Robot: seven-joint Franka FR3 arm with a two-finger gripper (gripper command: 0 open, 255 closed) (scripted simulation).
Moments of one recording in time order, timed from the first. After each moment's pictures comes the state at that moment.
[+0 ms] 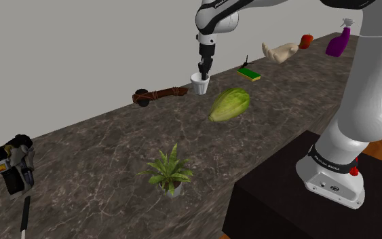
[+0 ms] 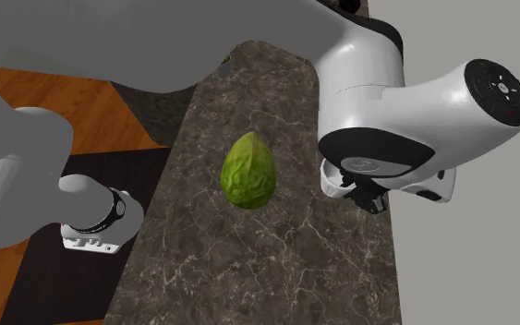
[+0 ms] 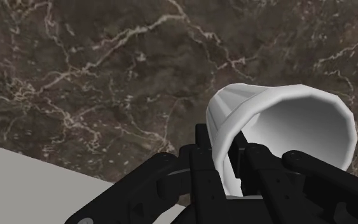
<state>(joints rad) -0.06 0.28 -0.06 -1.83 0.16 2.07 -0.45</state>
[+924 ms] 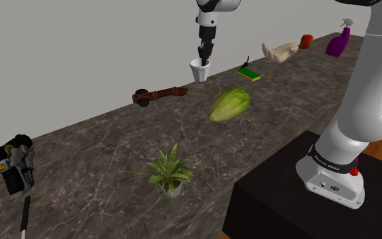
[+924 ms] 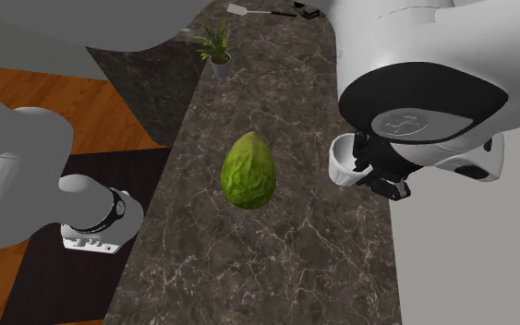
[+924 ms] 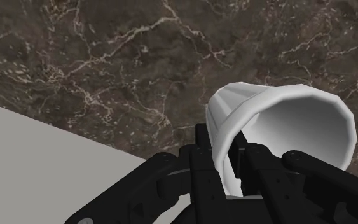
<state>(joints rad) -0.06 0.23 -0.06 -1.71 0.15 1.89 -0.42</state>
